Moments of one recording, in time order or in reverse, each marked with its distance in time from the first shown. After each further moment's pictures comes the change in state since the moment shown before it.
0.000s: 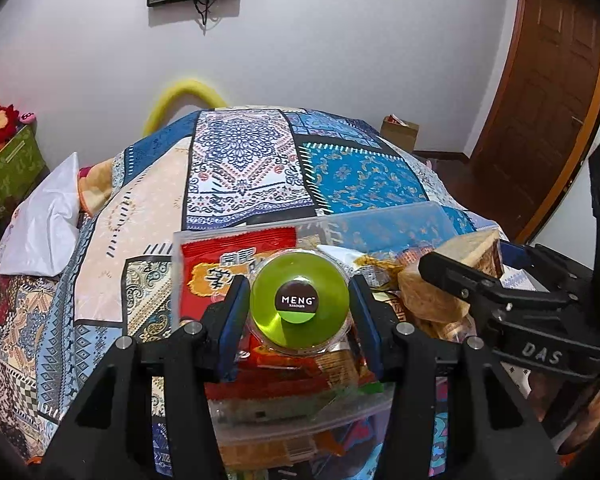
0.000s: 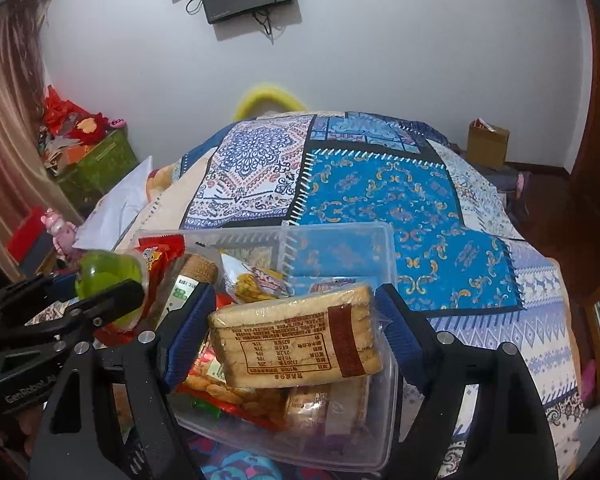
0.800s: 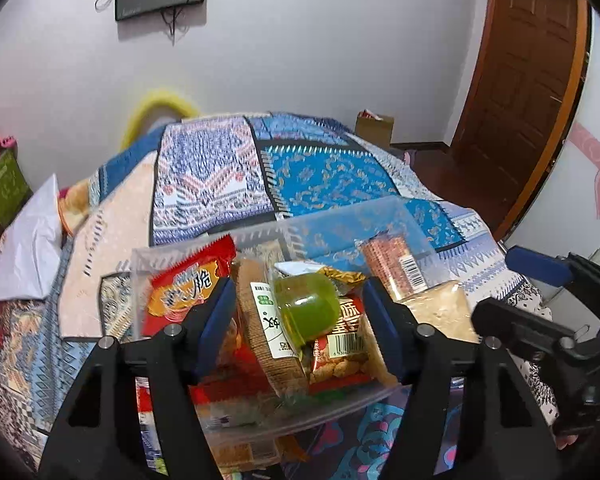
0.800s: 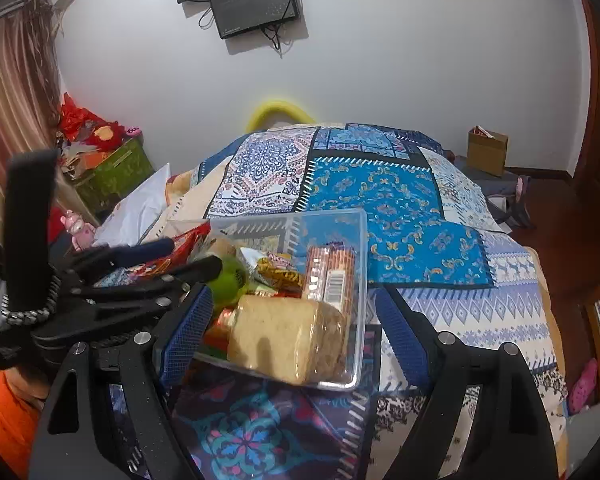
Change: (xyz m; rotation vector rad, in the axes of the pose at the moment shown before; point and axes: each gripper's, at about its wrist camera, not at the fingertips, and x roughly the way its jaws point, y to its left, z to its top) left arm -0.008 -0.033 0.002 0.090 -0.019 -0.039; right arm -0.050 -0.011 -0.018 0.006 -0.036 0.029
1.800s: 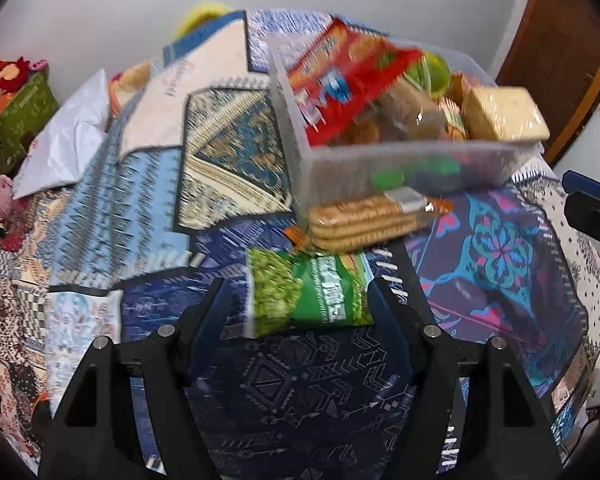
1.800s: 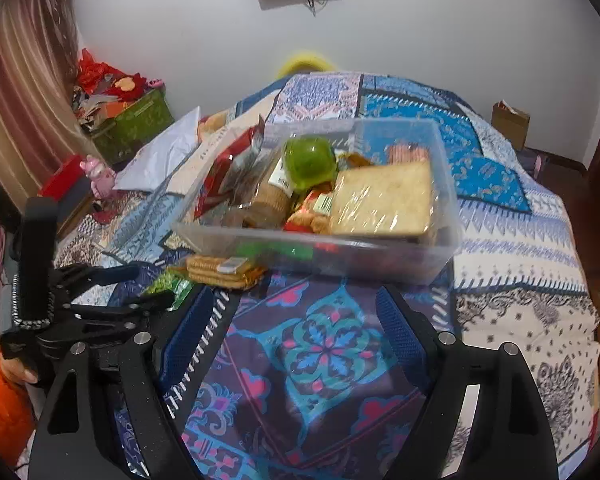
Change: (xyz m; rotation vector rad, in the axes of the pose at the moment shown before) left arm -0.026 0.080 -0.151 -0.100 0.272 0.065; right arm 0.003 0.065 -0.072 -0.054 0.150 0.048
